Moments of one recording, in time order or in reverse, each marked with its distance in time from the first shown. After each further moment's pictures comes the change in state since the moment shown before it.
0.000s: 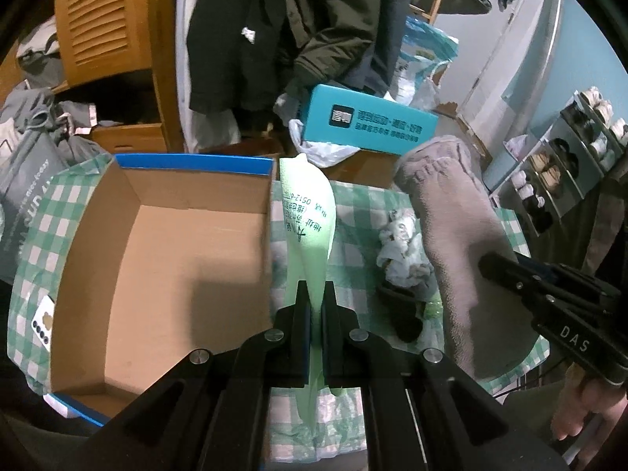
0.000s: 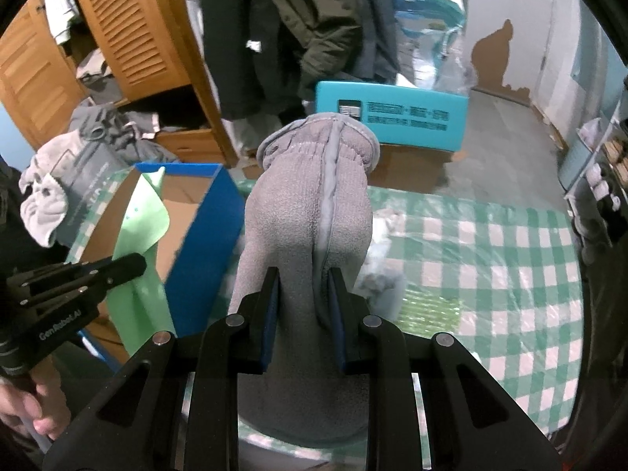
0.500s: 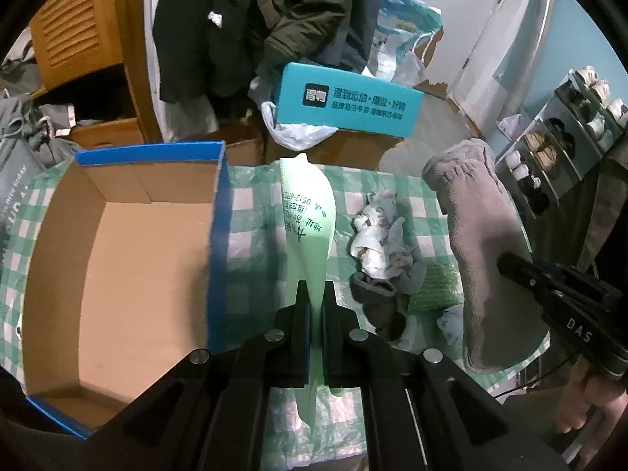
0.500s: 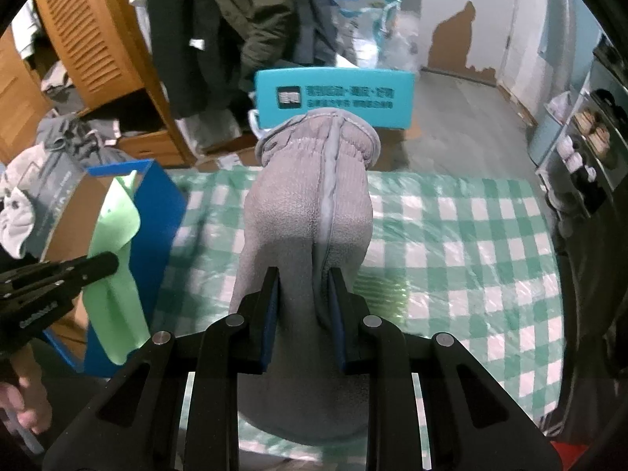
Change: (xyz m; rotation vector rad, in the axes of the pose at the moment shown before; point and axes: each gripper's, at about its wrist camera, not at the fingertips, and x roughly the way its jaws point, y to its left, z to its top) left arm 0.032 -0.038 -0.001 0.047 0.054 -0.021; right arm -0.003 -0.062 -0.021 0.073 0.008 -0.097
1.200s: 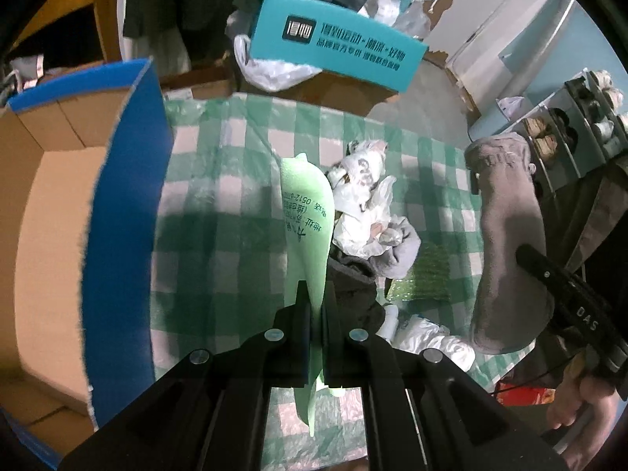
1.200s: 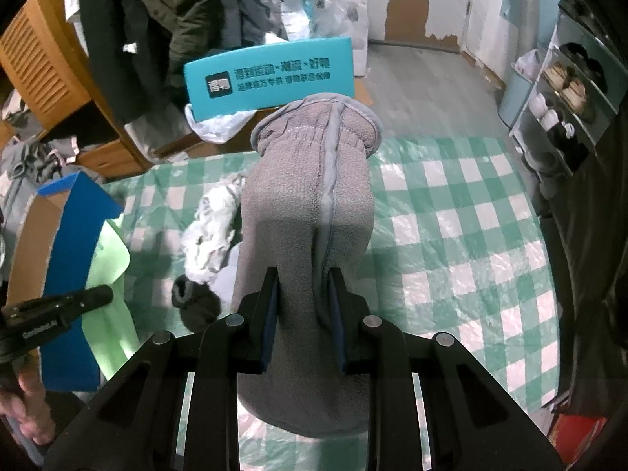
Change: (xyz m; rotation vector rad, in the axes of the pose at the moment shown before) left arm 0.077 -0.022 -0.004 -0.064 0.176 -0.094; right arm 0.030 -0.073 -0.013 0.123 0.046 -0.080
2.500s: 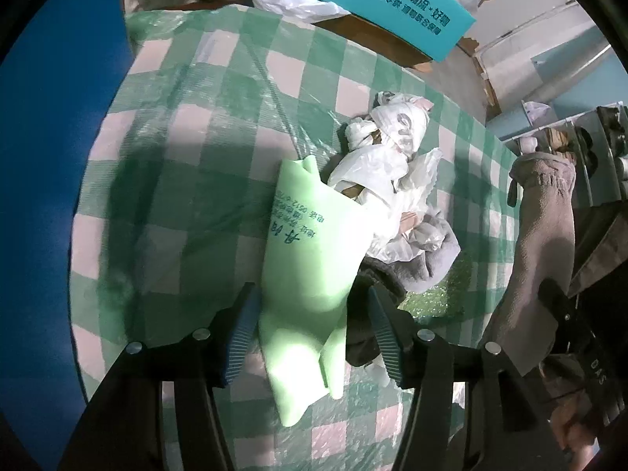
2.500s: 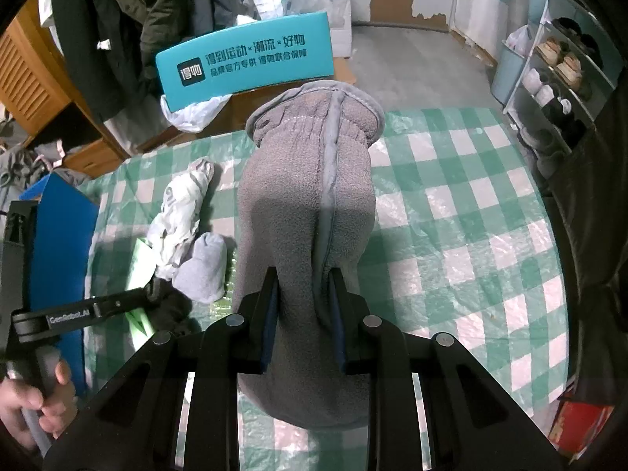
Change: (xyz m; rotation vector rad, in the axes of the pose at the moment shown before) left arm 0.088 0.008 0.007 -0.154 0.169 -0.044; right arm 0.031 -0.029 -0.006 0.057 0.051 -0.015
